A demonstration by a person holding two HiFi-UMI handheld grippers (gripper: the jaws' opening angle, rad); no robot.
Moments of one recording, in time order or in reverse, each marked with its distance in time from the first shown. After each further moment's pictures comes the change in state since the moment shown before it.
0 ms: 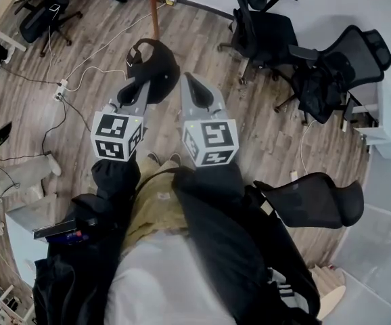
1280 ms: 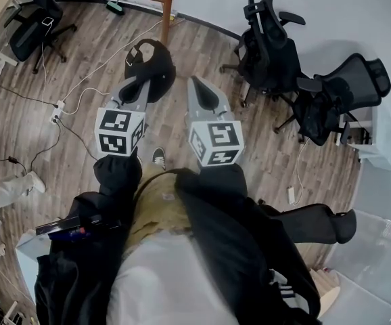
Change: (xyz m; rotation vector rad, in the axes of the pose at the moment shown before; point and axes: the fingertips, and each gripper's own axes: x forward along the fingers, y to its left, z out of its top) left arm 0.123 0.205 0.046 -0.047 0.022 -0.019; right arm 0.224 -0.008 0.033 -0.032 0.060 -0.047
